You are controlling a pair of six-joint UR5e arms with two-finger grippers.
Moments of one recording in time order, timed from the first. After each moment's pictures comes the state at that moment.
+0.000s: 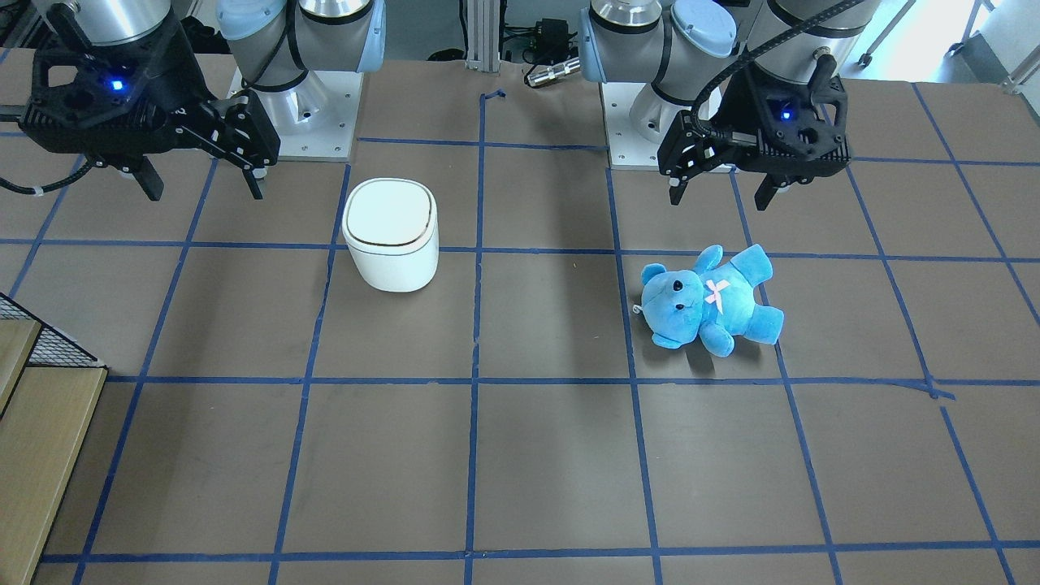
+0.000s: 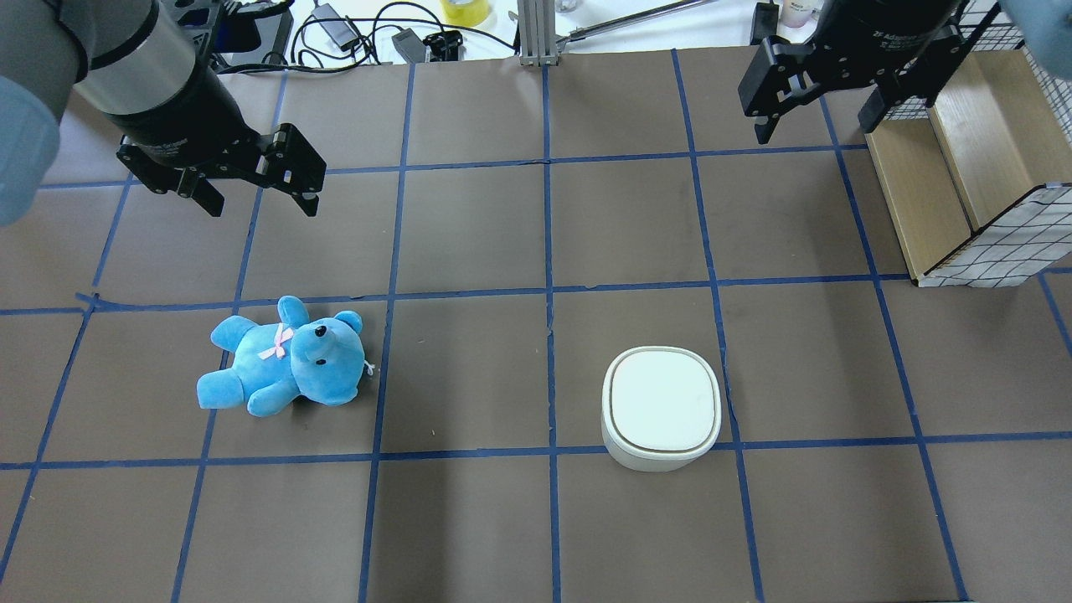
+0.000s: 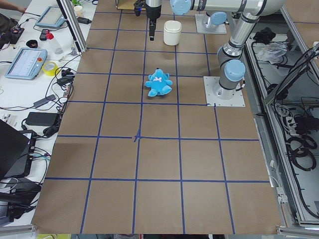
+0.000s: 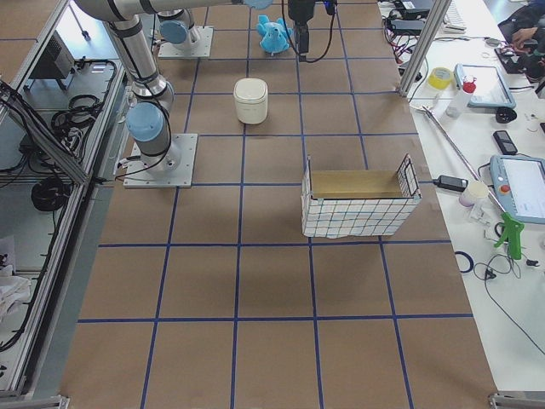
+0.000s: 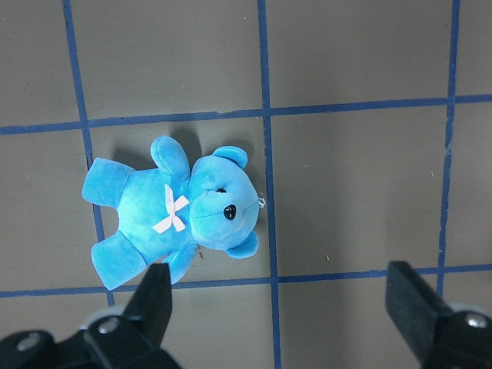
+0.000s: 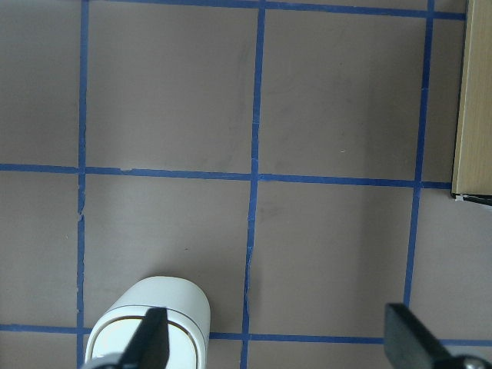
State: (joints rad) left arm -1.54 -1.52 -1.60 -1.55 1.57 0.07; right arm 1.57 -1.56 1.45 -1.53 -1.58 -0.06
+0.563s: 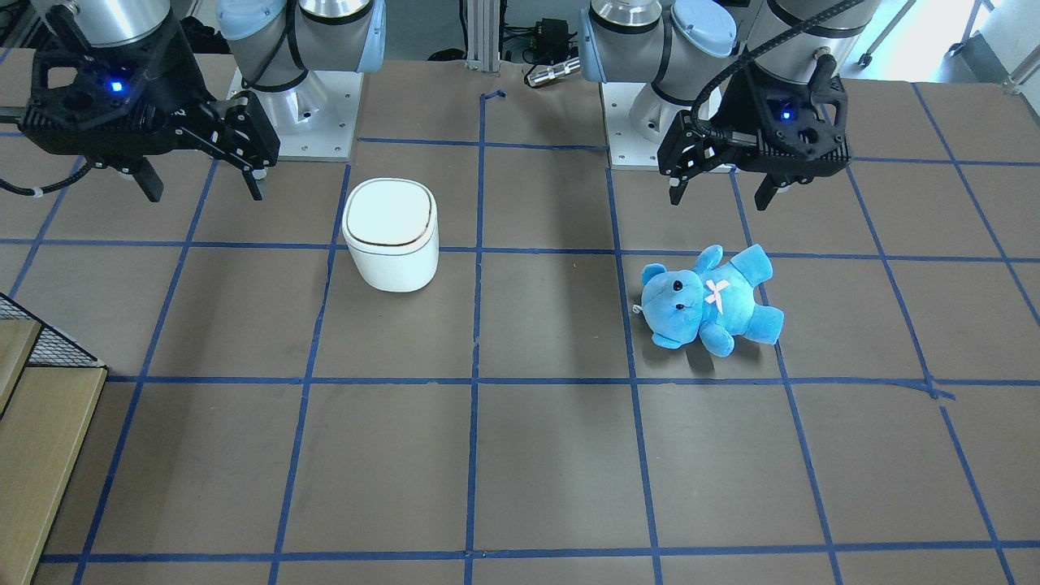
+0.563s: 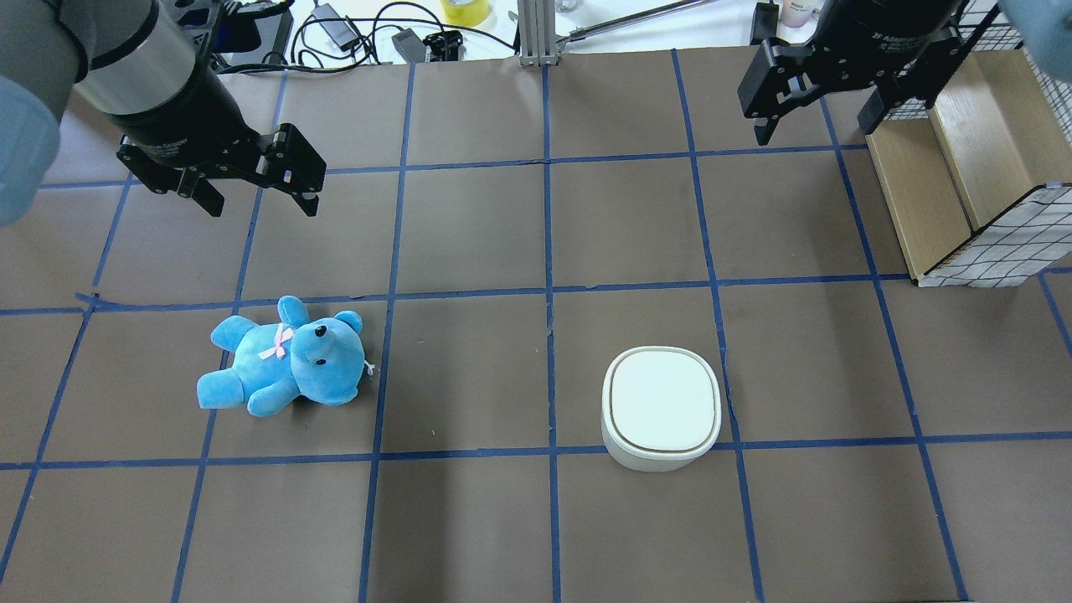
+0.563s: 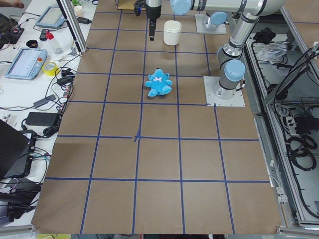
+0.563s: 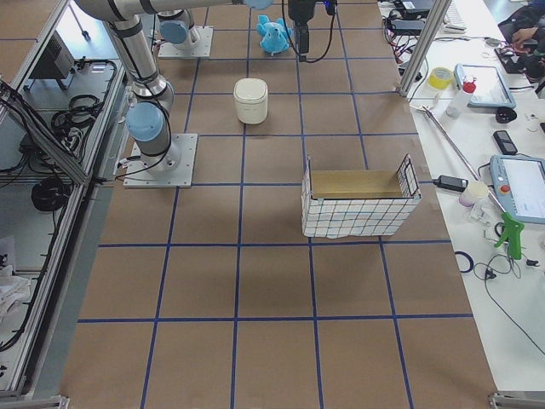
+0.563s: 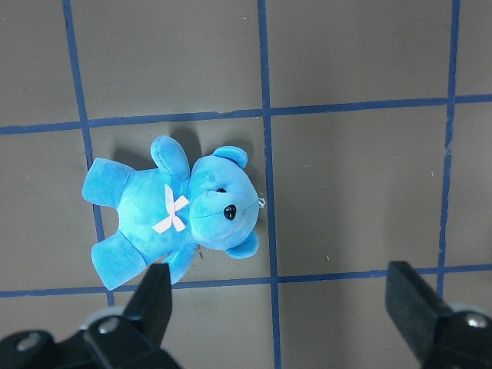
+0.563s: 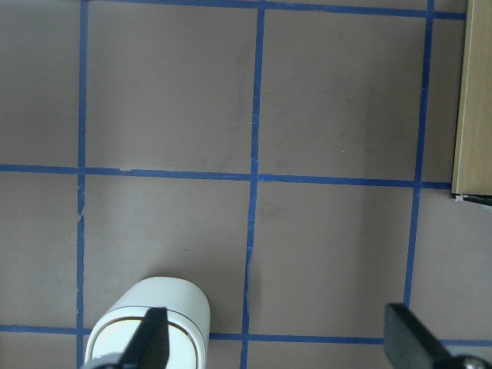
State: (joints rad) left arm -1.54 -1.52 -1.60 -1.55 1.57 0.07; right arm 1.57 -1.56 1.44 -1.53 -1.58 -0.06
